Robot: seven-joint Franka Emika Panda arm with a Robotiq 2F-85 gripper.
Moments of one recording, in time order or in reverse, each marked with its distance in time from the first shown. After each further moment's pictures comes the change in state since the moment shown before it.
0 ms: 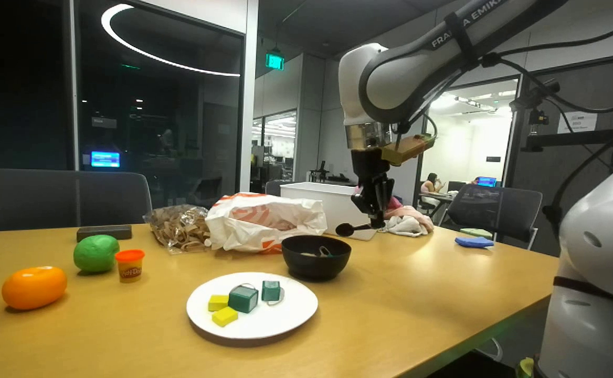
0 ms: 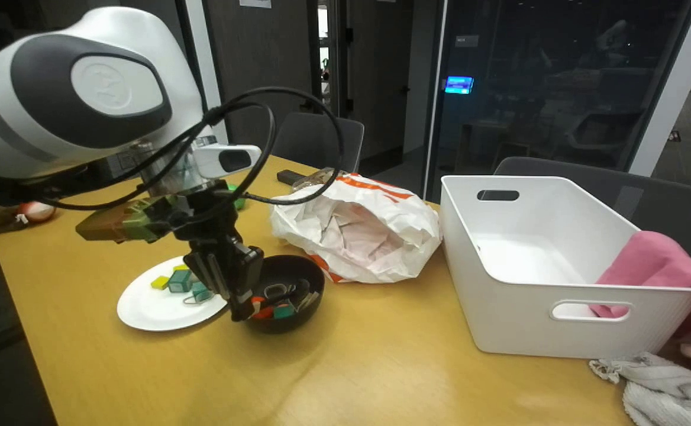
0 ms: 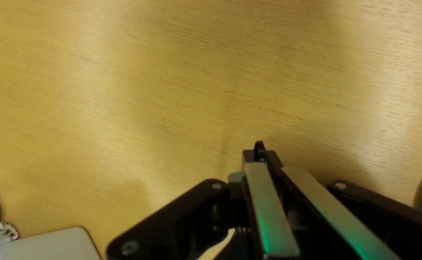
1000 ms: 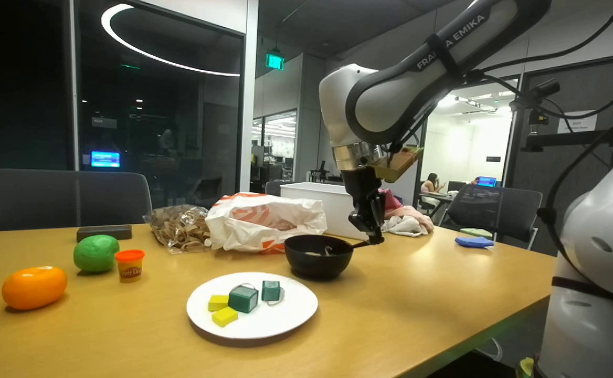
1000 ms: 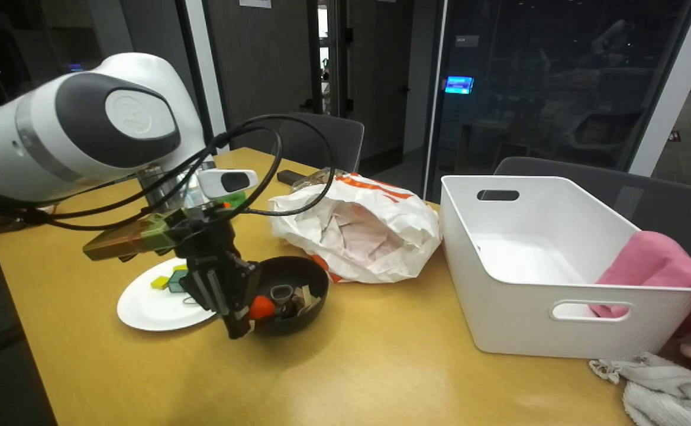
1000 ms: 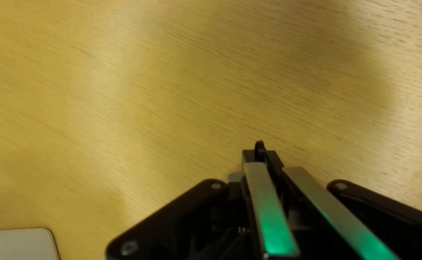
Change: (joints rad) arm 0.056 0.110 0.008 0.003 -0.058 -0.013 -0.021
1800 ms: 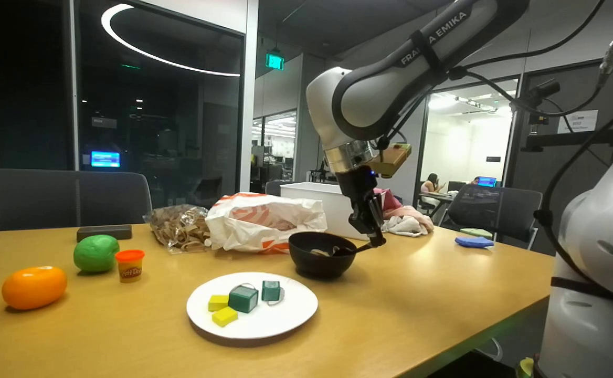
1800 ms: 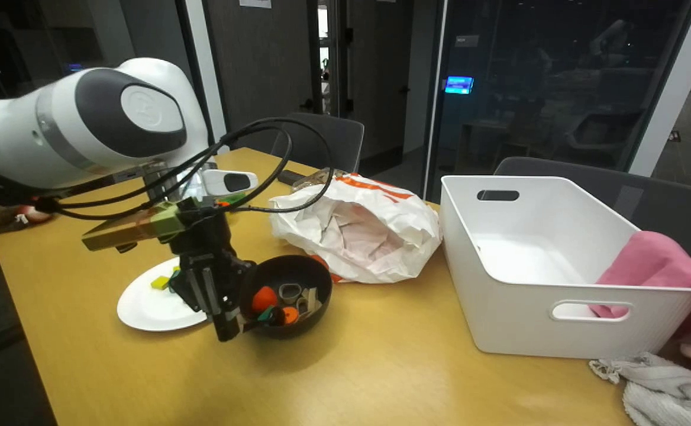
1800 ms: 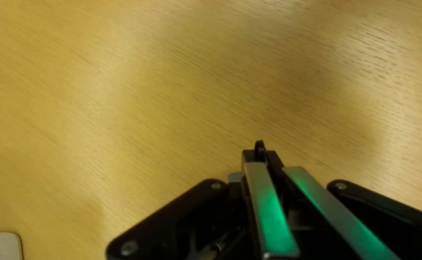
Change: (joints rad) arm 0.037 0.065 -0.003 0.064 0.024 -0.111 -0.081
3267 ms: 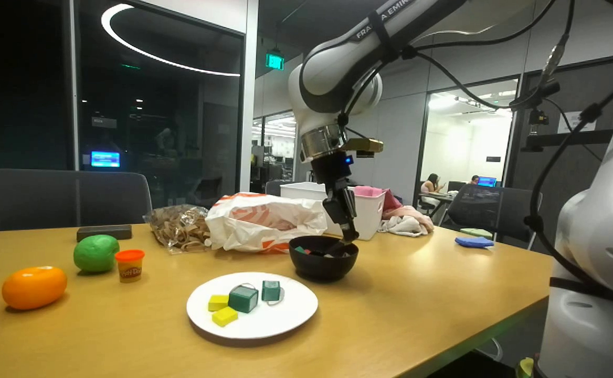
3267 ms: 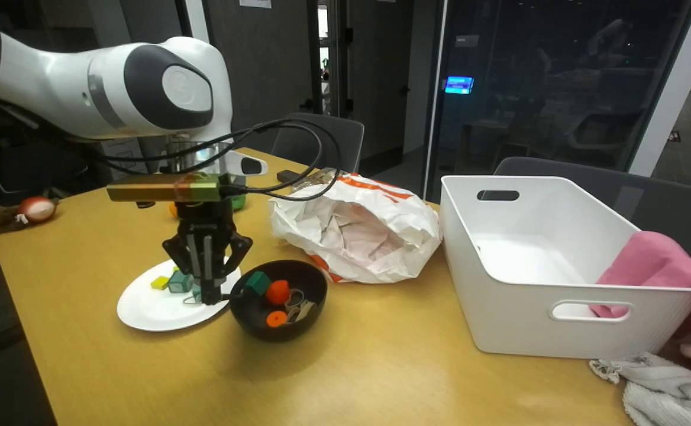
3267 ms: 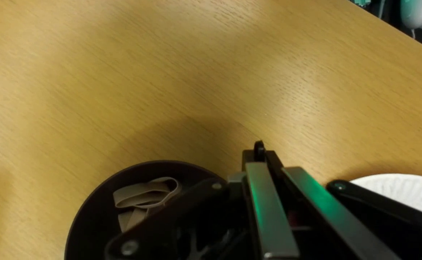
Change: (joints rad) arm 0.051 0.144 -0.046 0.199 0.220 -0.095 -0.233
